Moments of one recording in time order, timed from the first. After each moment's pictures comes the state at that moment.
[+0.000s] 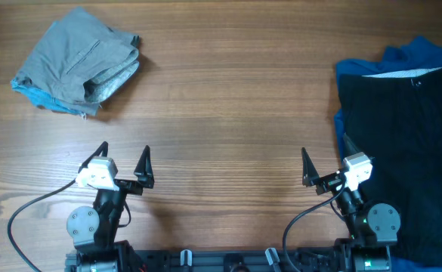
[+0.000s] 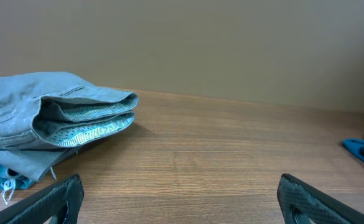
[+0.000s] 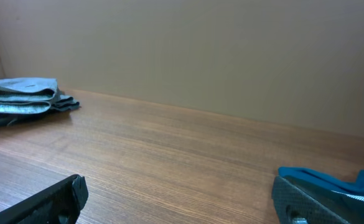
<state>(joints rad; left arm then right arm) 0.16 0.01 0.01 -0.04 0.34 -0.18 0.01 0.02 0.01 0.02 -0.31 -0.05</state>
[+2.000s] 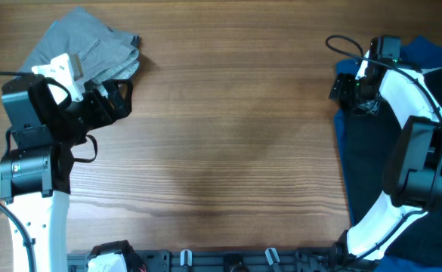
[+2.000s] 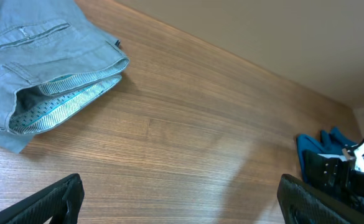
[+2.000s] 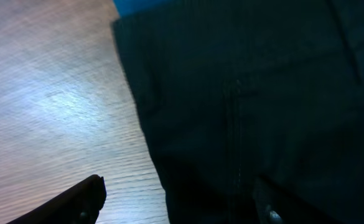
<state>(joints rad) 0.16 1.08 1.13 -0.72 0.39 -0.31 -0.18 1.99 1.38 -0.73 -0.08 0.18</state>
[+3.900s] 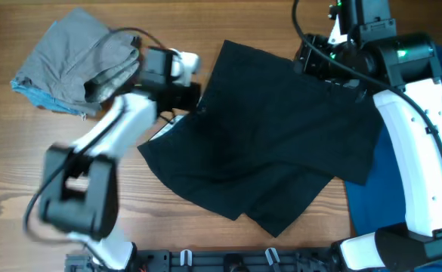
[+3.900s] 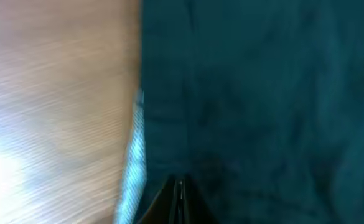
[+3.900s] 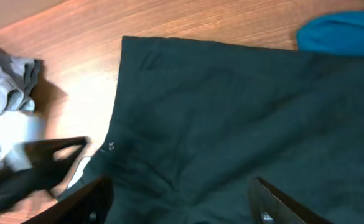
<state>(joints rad) -0.27 1.82 1.18 -0.35 0.35 -0.06 0.24 1.63 1.89 -1.28 -0.03 0.47</state>
